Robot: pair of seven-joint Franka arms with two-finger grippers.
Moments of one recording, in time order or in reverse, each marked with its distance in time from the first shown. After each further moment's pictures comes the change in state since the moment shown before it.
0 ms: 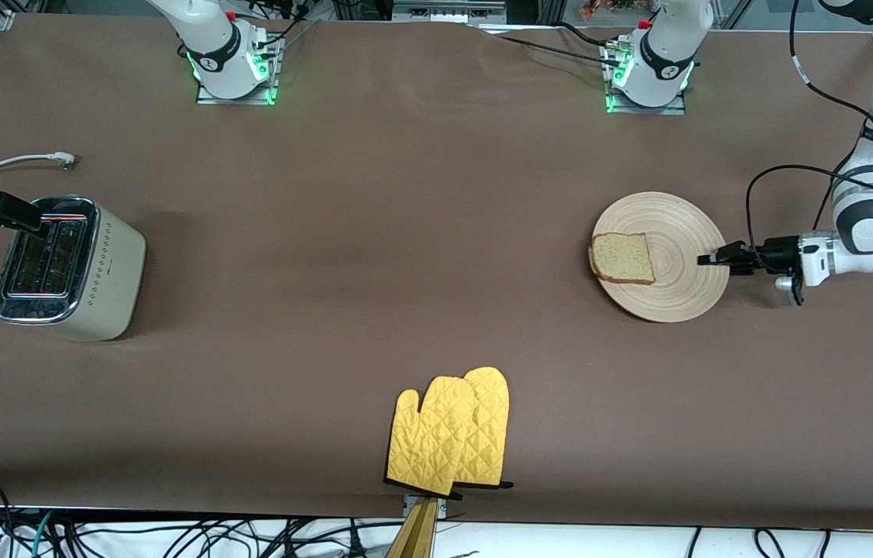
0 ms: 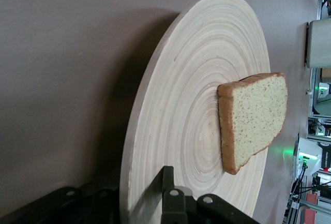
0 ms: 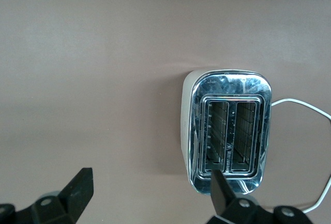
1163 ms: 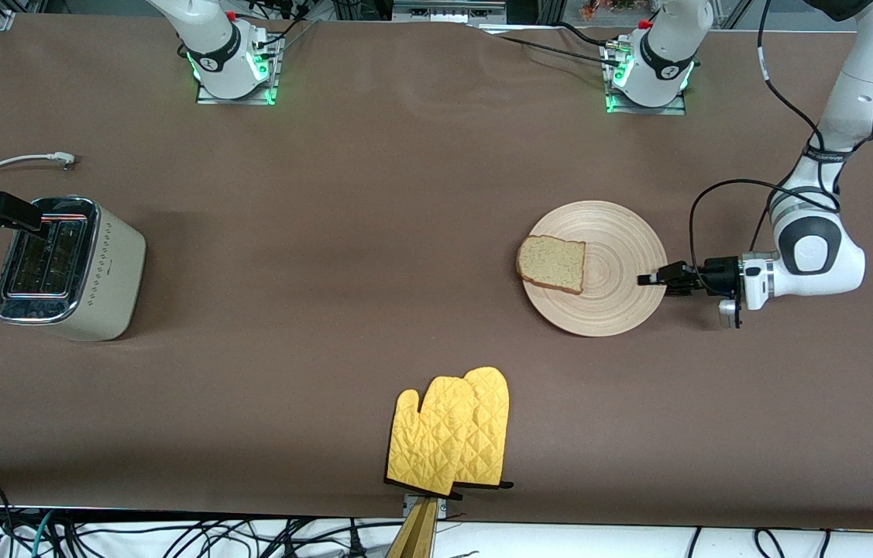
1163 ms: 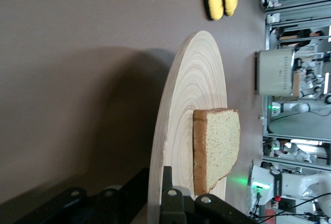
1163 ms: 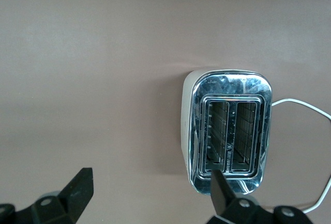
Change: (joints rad) left arm -0.051 0.001 -0.199 -0.005 -0.247 0.050 -0.106; right arm 0.000 0.000 0.001 0.000 0.000 0.000 0.000
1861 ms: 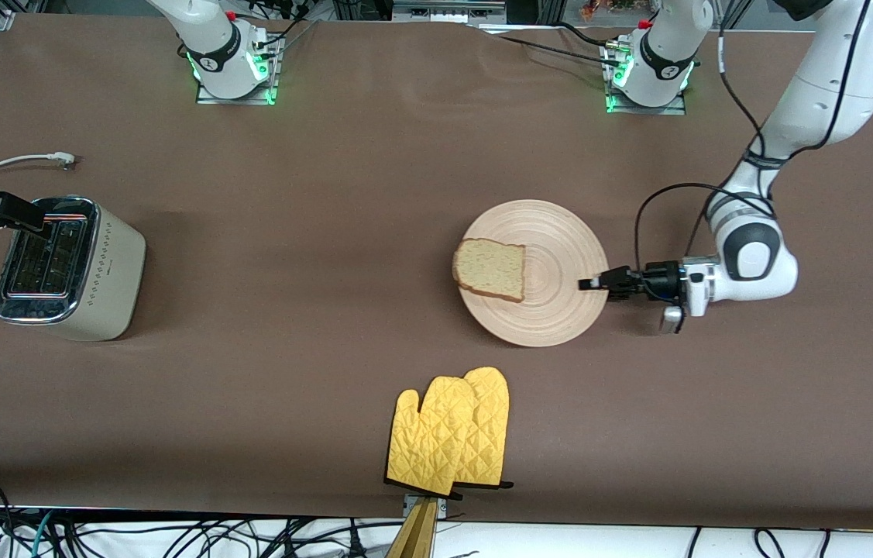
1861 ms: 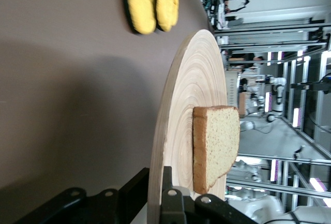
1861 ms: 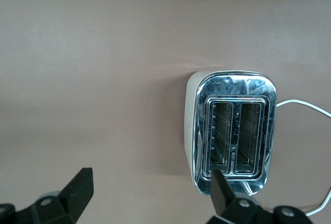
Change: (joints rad) left arm -0.190 0.022 -0.044 -0.004 -0.341 0.003 -0.005; right arm 0.001 0.000 0.002 0.000 0.013 0.001 0.001
